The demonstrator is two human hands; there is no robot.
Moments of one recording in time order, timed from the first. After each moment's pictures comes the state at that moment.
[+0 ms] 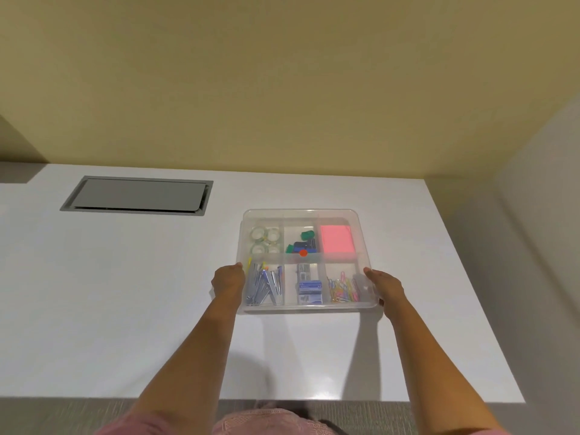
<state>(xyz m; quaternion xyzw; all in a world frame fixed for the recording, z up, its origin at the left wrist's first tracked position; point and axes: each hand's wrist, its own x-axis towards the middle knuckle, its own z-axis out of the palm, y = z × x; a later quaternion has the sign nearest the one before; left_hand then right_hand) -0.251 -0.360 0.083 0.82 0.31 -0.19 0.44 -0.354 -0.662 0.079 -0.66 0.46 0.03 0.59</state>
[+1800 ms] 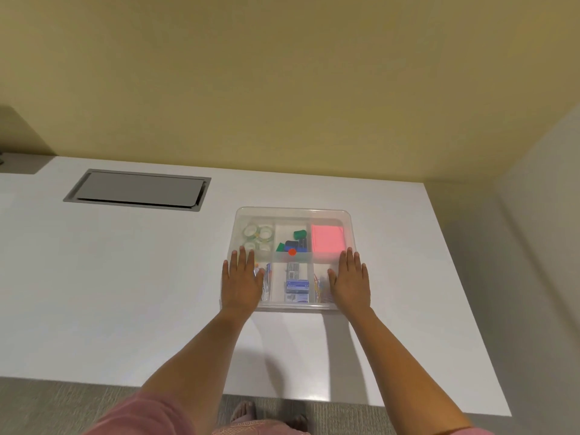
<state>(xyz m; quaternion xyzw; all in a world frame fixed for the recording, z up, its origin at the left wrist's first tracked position) -0.299 -0.398 0.077 0.99 -0.06 -0.09 0.10 -0.346 -0.620 0.082 -0.97 0.18 0.06 0.13</state>
